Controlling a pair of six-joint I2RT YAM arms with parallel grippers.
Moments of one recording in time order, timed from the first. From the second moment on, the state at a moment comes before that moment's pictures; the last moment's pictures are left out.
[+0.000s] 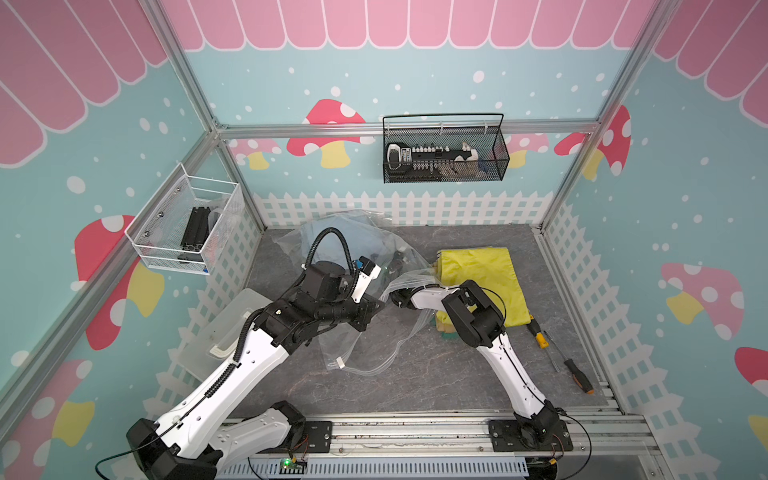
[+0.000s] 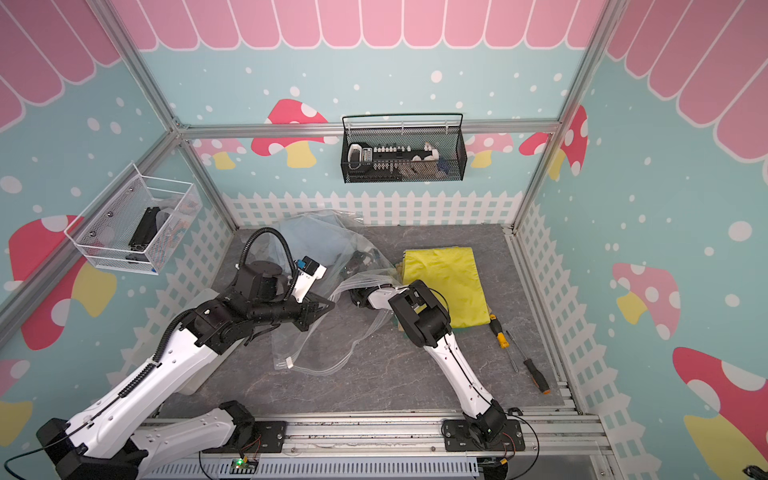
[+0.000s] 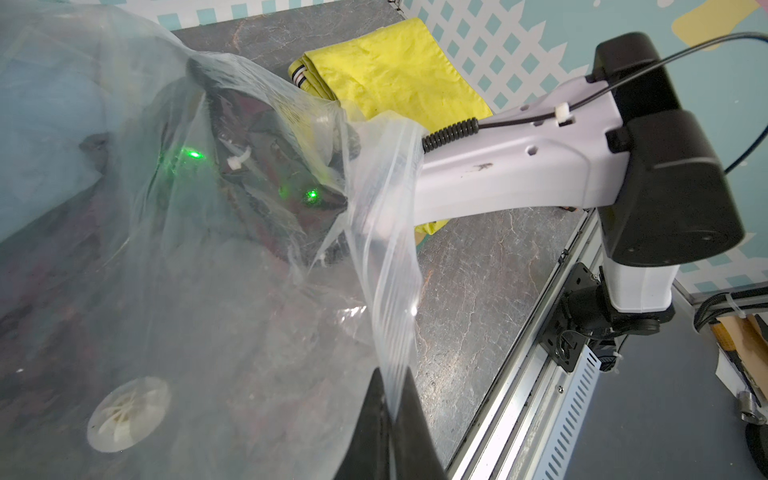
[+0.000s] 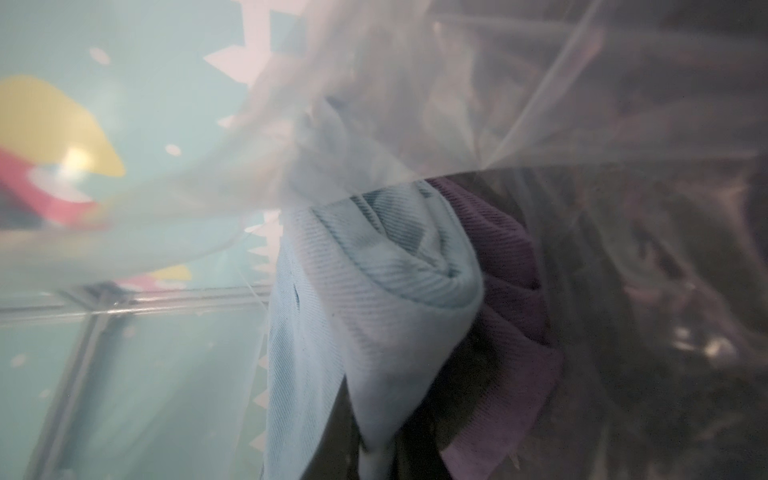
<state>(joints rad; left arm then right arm) -0.58 1.07 1.11 -0.69 0.36 -0.13 0.70 2.51 1.74 0.54 0.16 1.46</state>
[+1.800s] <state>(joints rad) -0.58 1.07 1.10 -0.69 0.35 -0.13 0.85 2.14 1.08 0.93 0.08 1.34</state>
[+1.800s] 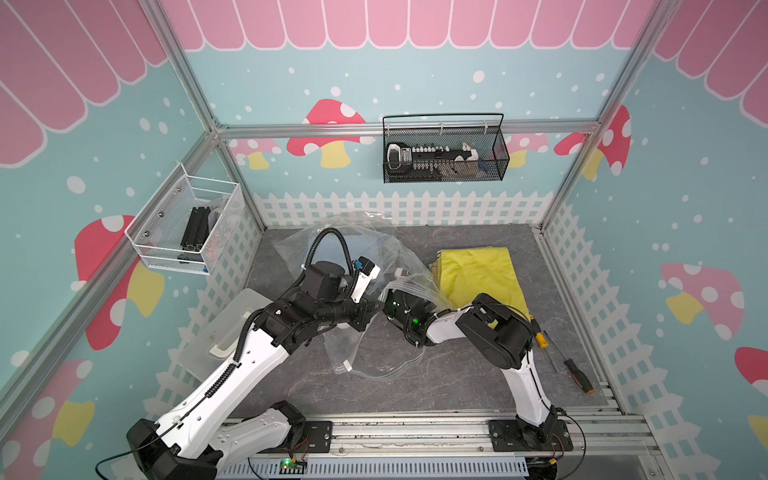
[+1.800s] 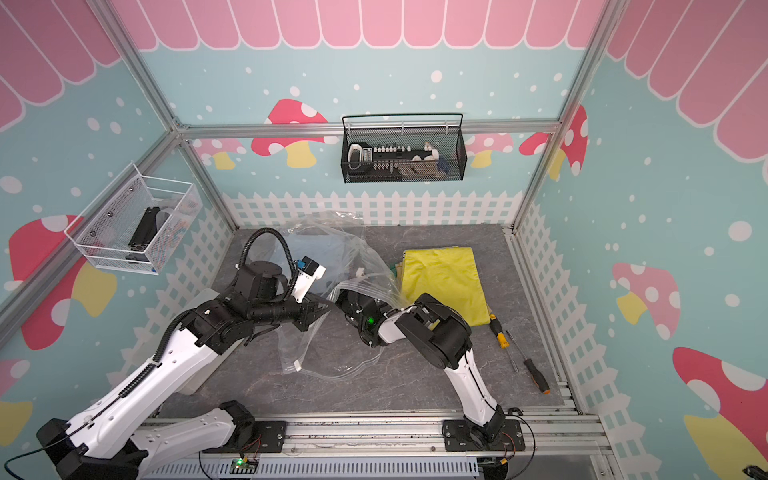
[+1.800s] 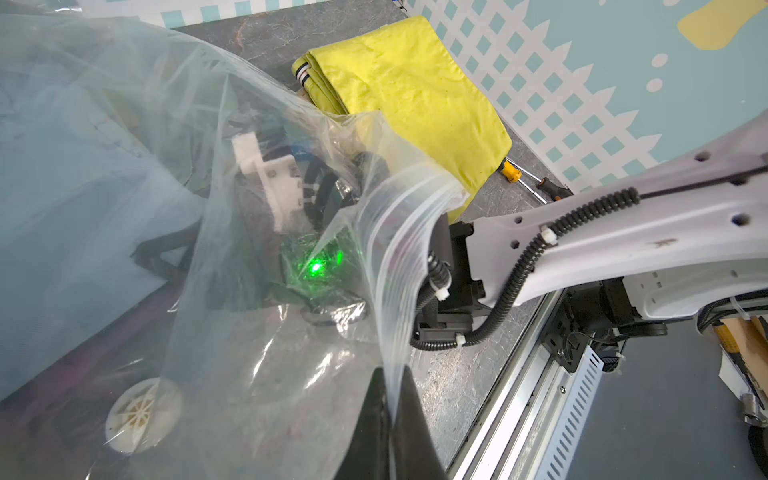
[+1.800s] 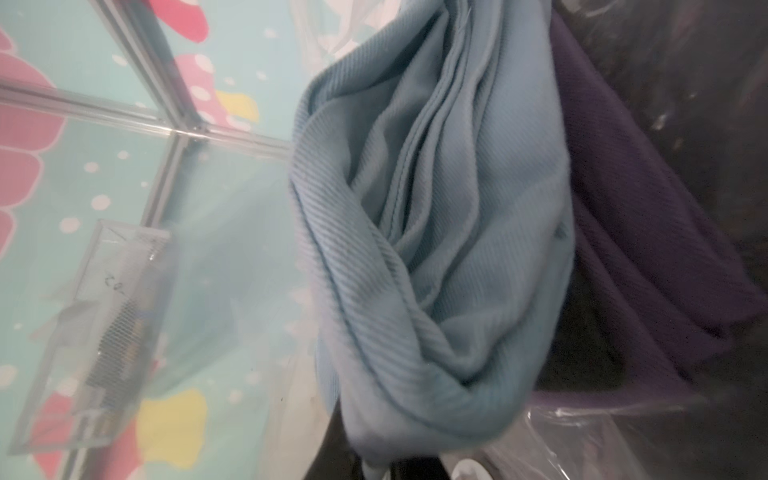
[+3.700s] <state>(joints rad) -0.58 1.07 1.09 -0.69 0.35 -0.13 0.84 1.98 0.99 0.71 0.04 1.22</state>
